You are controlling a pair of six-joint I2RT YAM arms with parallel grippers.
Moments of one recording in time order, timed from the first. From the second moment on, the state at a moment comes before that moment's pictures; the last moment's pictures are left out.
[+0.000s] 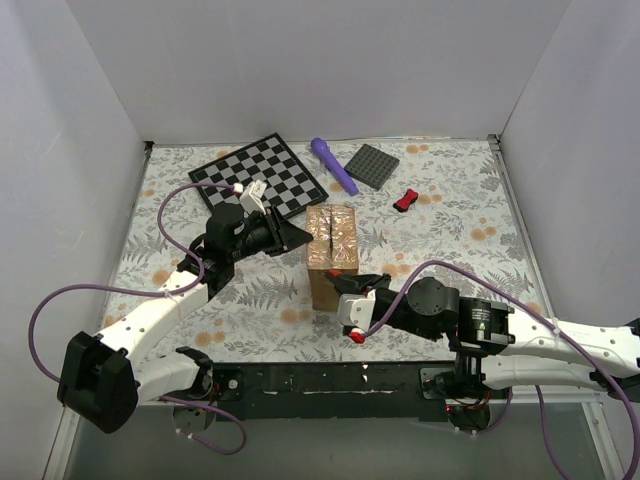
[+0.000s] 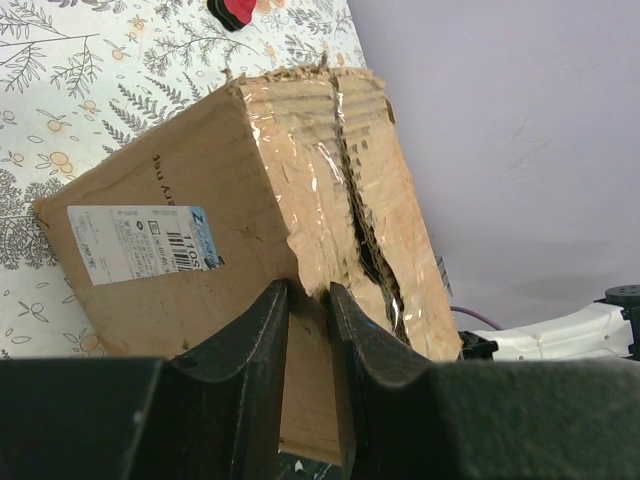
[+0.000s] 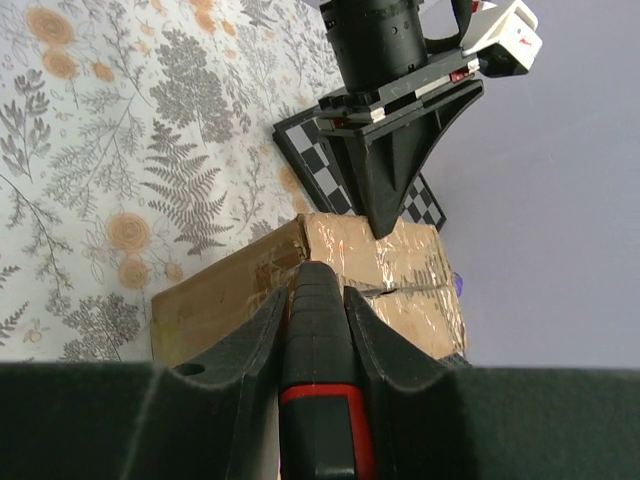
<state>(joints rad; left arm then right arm) -0.50 1.11 0.73 0.10 0.42 -0.82 1.40 0.81 0.79 -0.17 0.23 -0.70</state>
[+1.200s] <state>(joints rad) -0.50 1.15 0.74 0.09 0.49 -0.91 1.38 0.76 0.80 -0.30 0.37 -0.79</state>
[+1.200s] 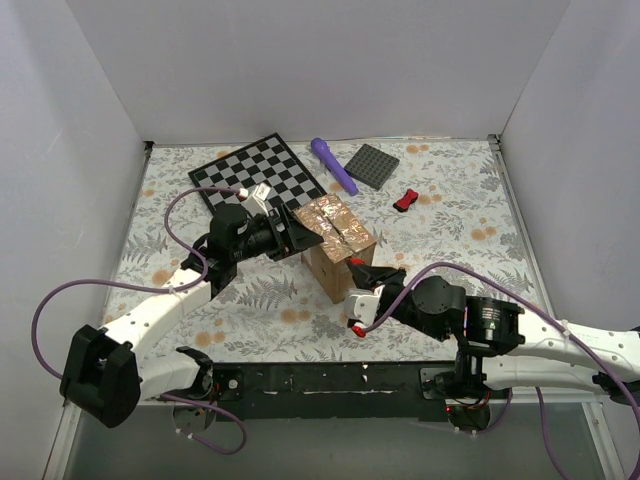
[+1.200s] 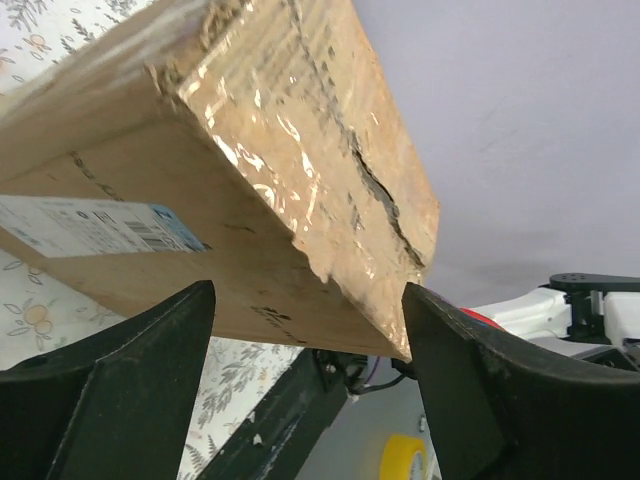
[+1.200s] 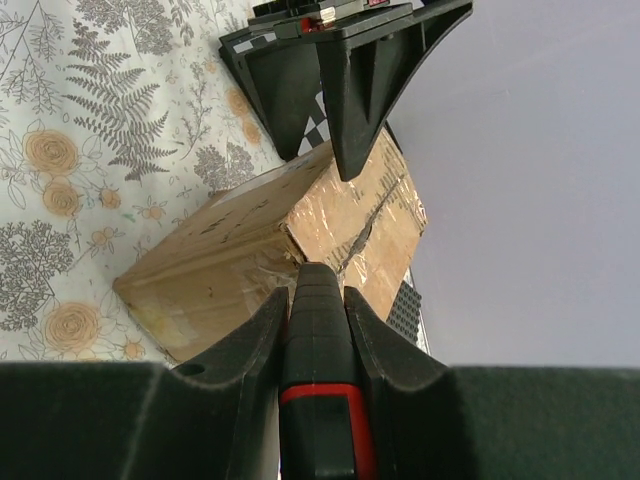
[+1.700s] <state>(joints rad) -0.54 1.15 0.69 0.21 0.49 -1.07 1.38 0.84 0.83 -0.25 0.37 -0.76</state>
